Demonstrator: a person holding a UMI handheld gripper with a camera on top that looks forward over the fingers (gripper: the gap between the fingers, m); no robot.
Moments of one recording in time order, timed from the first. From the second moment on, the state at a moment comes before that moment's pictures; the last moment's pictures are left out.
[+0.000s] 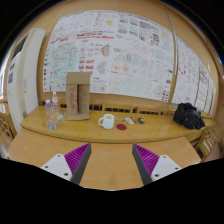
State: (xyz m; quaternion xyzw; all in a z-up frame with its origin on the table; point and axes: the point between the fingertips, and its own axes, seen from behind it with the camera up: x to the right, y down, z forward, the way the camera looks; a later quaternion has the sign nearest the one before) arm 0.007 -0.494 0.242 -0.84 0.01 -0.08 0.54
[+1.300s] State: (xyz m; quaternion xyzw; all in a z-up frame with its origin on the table) arm -0.406 -0.084 0.099 -0.80 -0.05 0.01 0.60
